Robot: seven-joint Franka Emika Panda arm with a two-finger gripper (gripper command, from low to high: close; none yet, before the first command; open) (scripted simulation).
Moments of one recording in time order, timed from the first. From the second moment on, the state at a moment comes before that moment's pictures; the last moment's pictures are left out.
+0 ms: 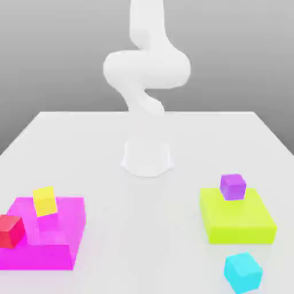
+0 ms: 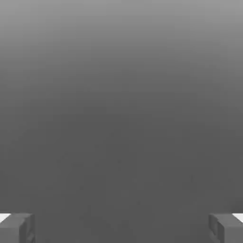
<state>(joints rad) -0.01 -0.71 0.04 -2.31 -0.02 2.33 0.82</state>
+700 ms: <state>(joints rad) 0.04 0.06 0.25 -2.36 -0.21 2.58 1.01</state>
